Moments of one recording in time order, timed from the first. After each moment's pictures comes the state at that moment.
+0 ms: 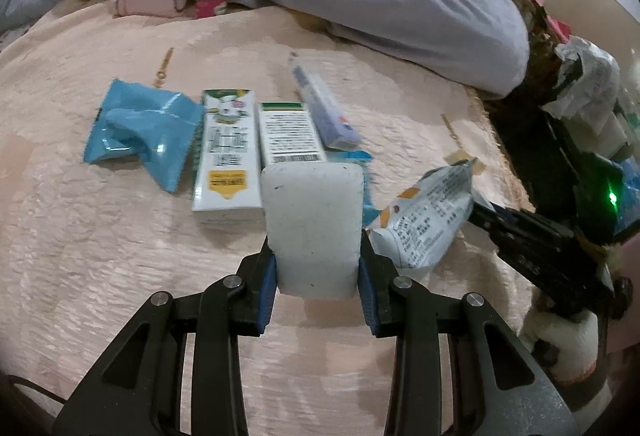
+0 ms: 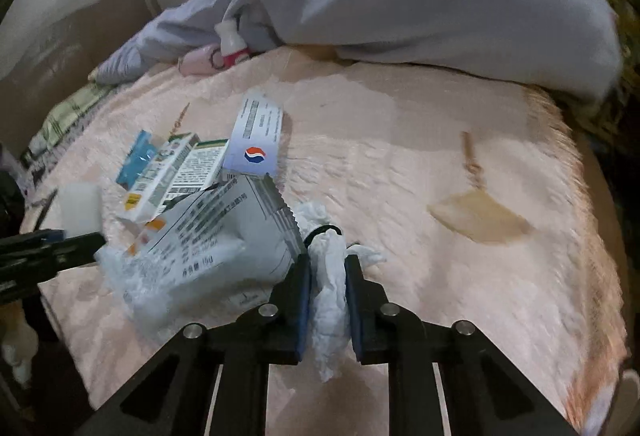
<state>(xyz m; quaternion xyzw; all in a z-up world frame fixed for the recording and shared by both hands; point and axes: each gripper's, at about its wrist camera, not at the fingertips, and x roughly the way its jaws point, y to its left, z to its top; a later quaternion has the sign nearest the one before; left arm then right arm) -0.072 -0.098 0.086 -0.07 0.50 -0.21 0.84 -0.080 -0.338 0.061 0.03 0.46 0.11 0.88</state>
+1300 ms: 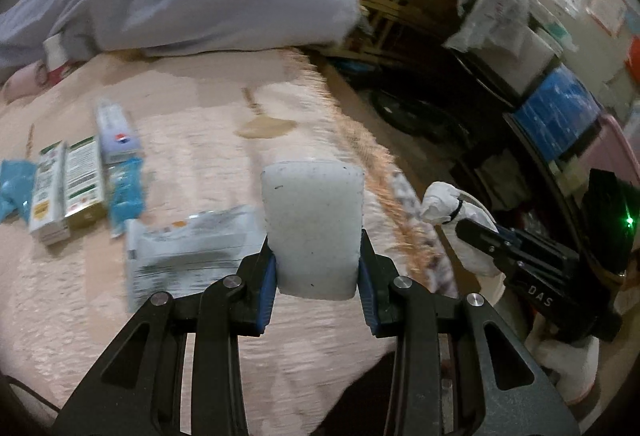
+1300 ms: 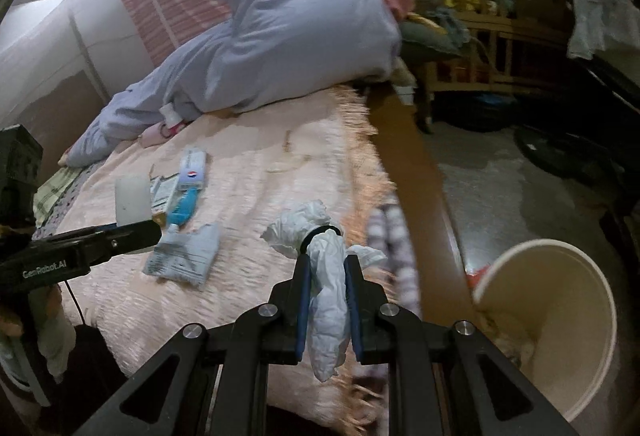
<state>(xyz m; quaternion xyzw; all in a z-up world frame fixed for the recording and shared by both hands) -0.168 -0.269 0.134 0.02 0.46 -0.35 0.81 -0.261 -0.467 0.123 0.12 0.40 -0.01 0.91</state>
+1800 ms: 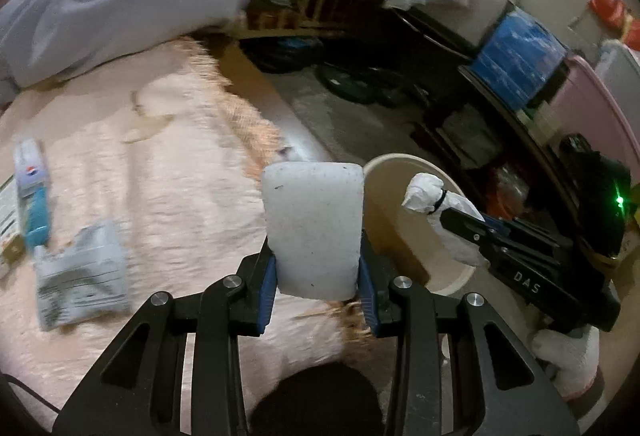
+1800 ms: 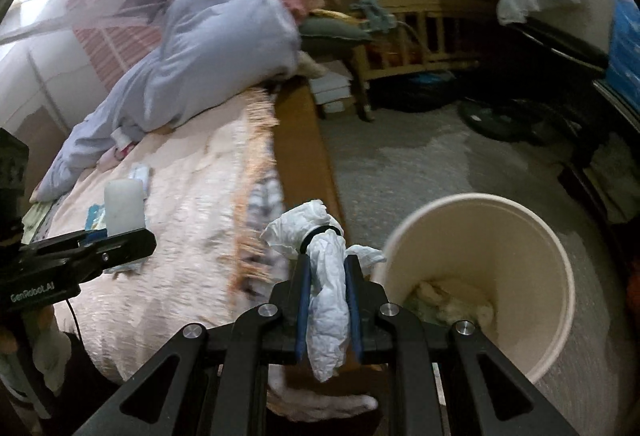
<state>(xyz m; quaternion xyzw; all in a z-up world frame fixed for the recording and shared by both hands) -0.213 -0.366 0.124 0.07 0.46 -0.42 0.78 -0.325 -0.546 0.109 0.17 0.39 -0.09 0.90</state>
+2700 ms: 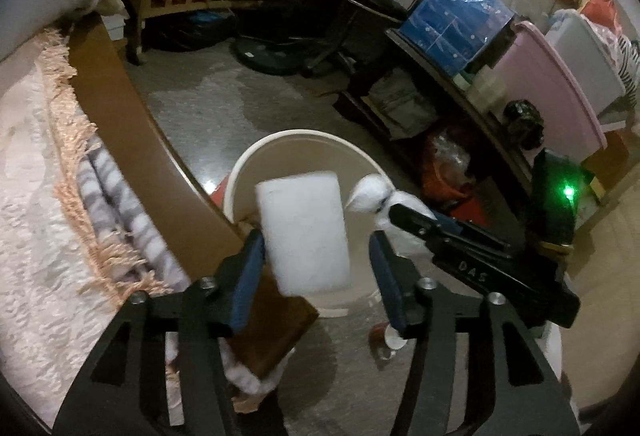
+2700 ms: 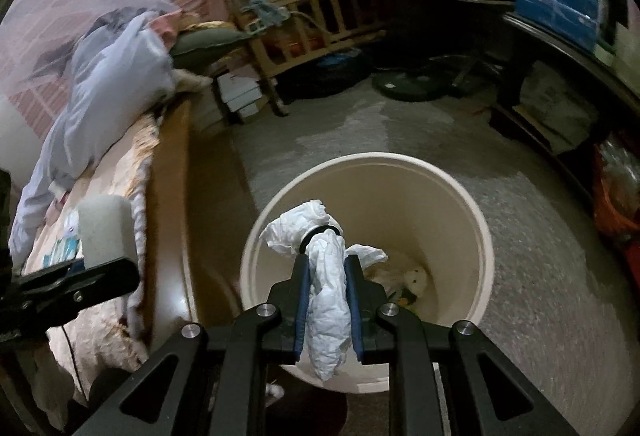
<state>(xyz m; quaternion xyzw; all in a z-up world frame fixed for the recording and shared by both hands) -0.246 -0.472 0.095 0.06 0.49 -0.53 0.69 -0.388 -0.643 0.074 0.24 0.40 -0.21 0.86</state>
